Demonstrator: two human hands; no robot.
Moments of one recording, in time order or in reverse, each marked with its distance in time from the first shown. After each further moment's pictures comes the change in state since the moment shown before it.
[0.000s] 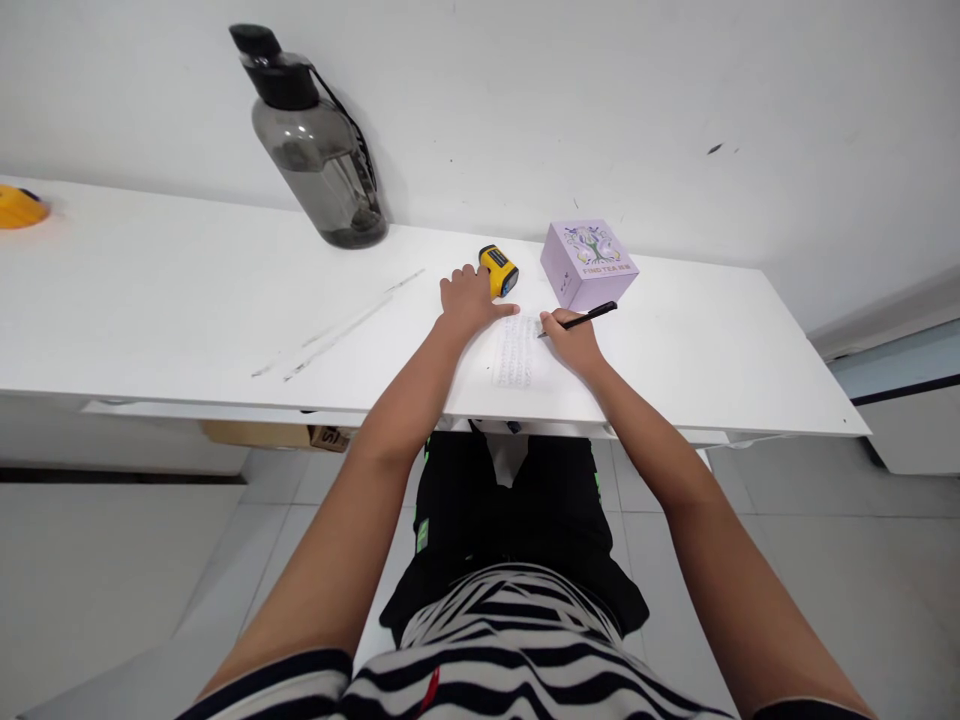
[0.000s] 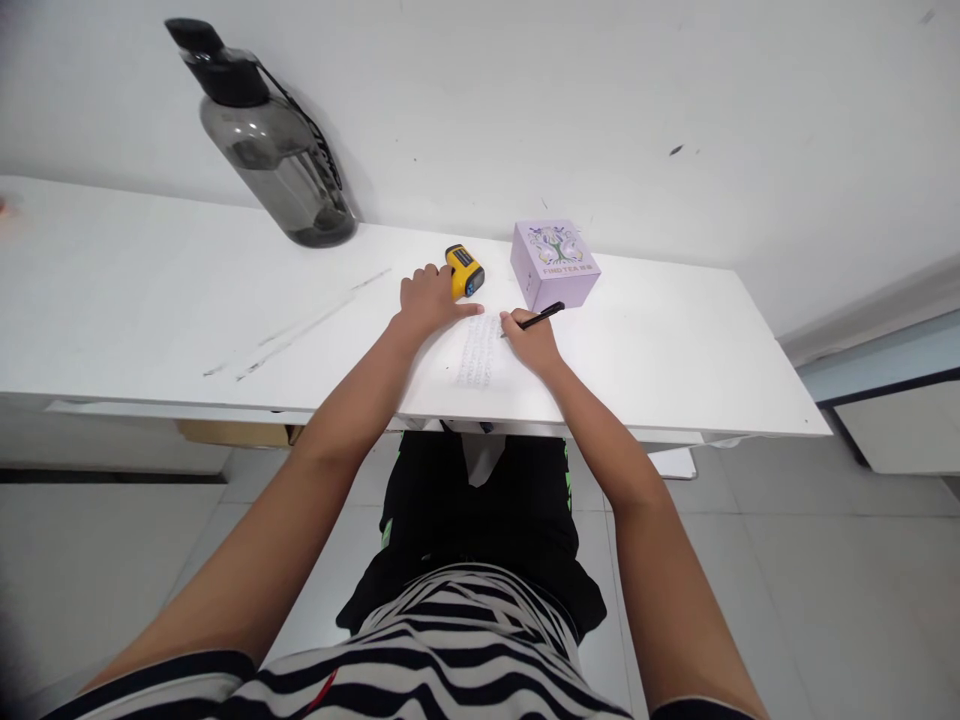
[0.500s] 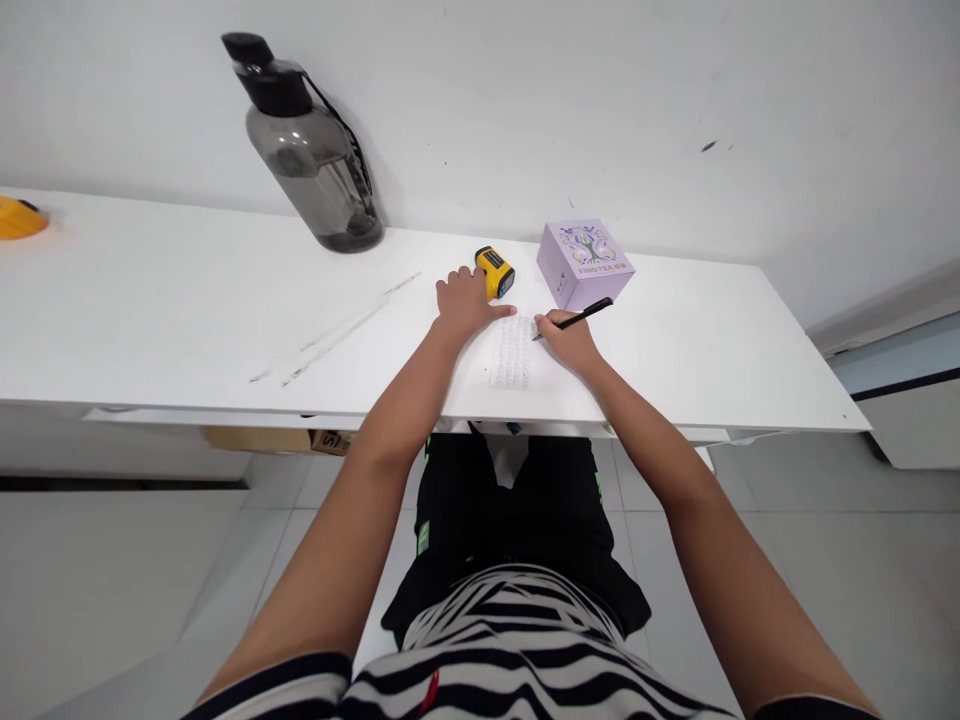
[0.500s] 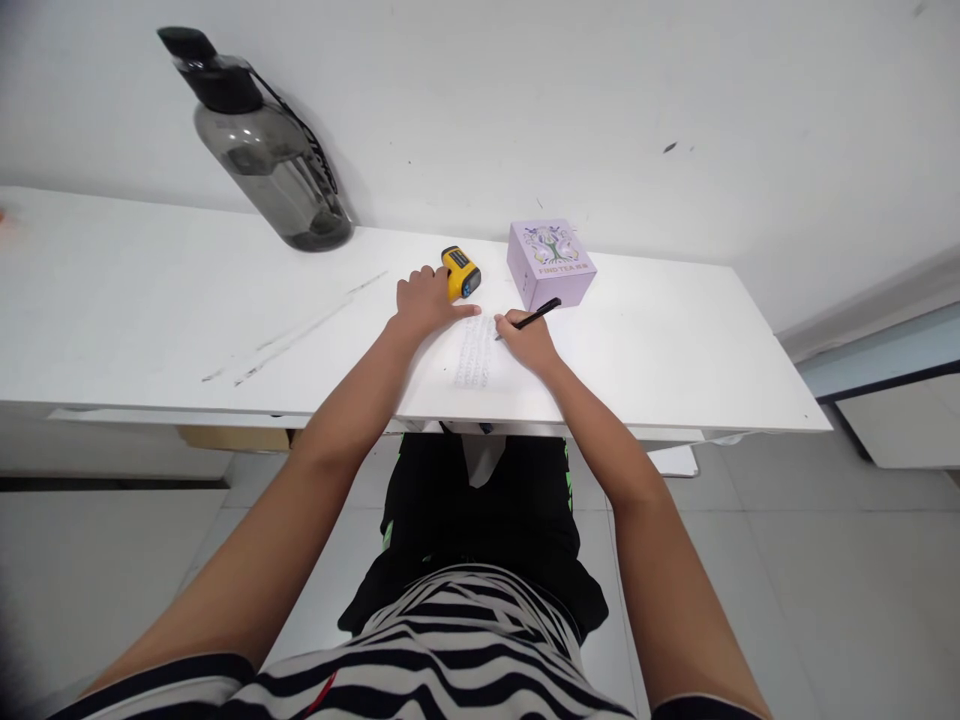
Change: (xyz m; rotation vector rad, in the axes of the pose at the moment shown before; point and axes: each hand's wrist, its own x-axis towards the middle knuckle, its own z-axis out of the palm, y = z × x) left_hand 0.000 0.001 0.001 0.019 0.043 -0.008; right_hand 0.002 -0.001 0.000 -0.009 -0.031 0.000
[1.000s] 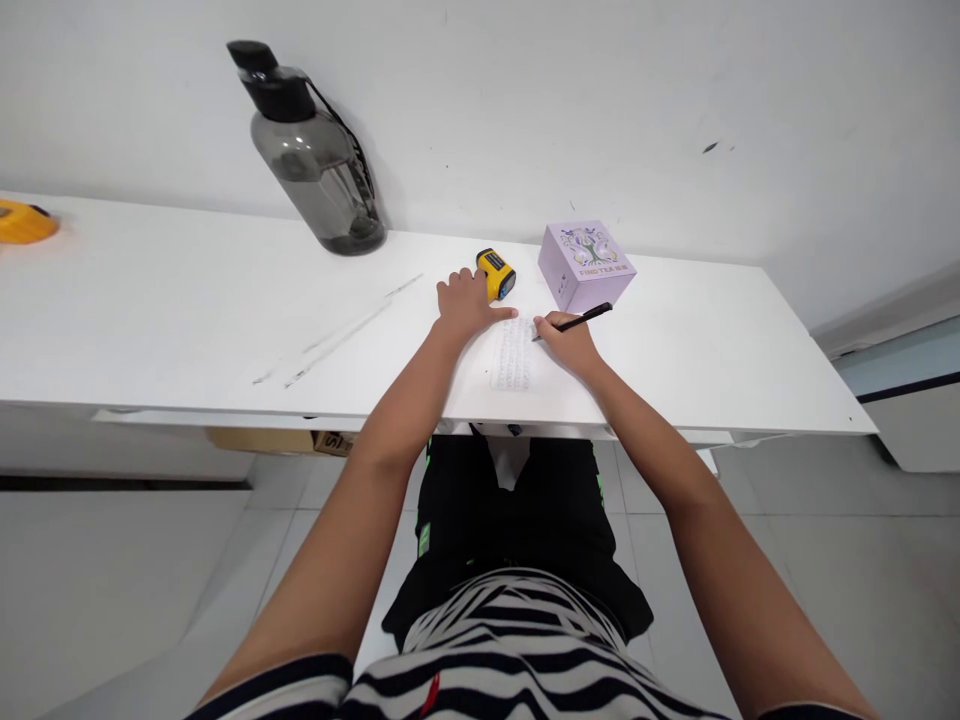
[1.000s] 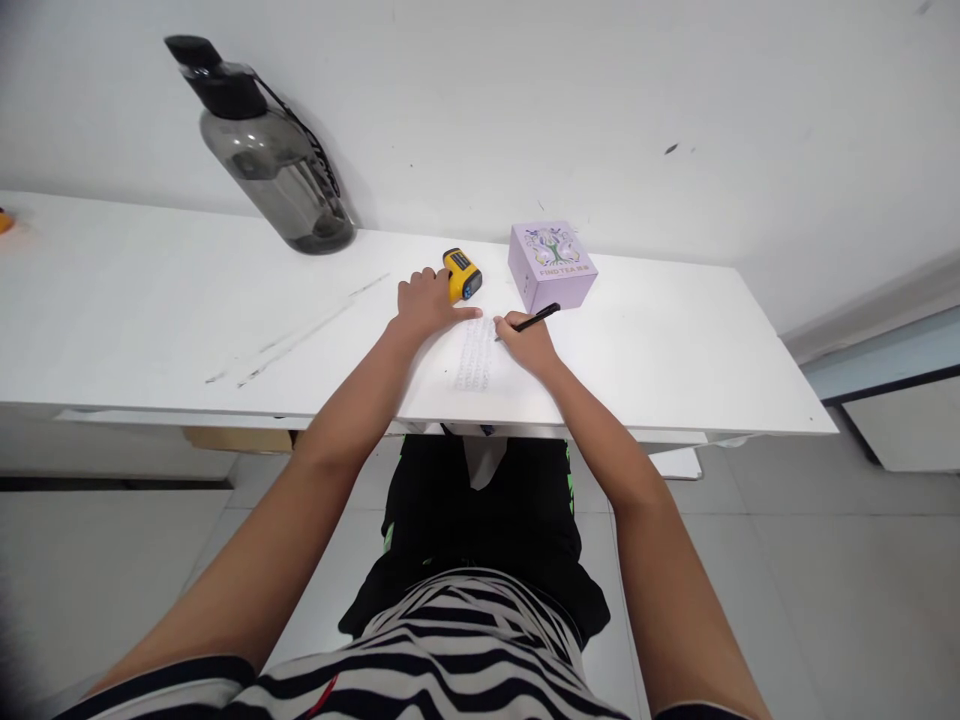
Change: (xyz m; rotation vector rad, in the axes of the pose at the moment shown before) left_hand 0.000 -0.001 0.000 0.017 -0.008 0.004; right_hand 0.000 -0.001 0.001 -0.025 -0.004 0.001
